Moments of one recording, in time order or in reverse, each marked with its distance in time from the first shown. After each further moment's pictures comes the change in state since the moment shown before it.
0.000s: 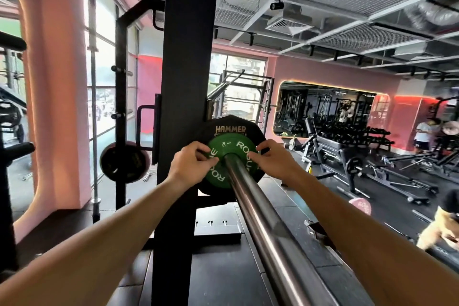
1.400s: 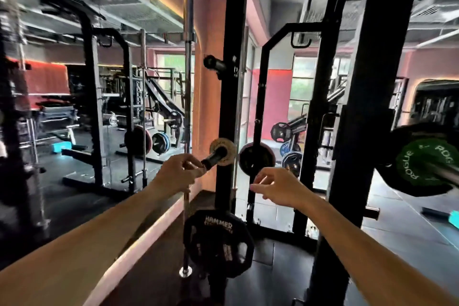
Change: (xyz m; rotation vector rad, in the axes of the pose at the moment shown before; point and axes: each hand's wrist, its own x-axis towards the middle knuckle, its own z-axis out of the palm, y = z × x) left_hand -0.245 -0.080 -0.538 0.240 0.234 -0.226; right_hand -0.269 -0.324 0.299 0.121 -0.521 -0.358
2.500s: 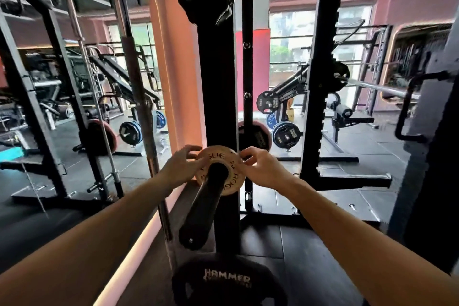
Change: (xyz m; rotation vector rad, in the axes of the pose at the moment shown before) left_hand 0.380 -0.151 0.110 0.036 -0.222 -0.060; right_hand 0.372 0.122 0.089 0.148 0.087 0.148
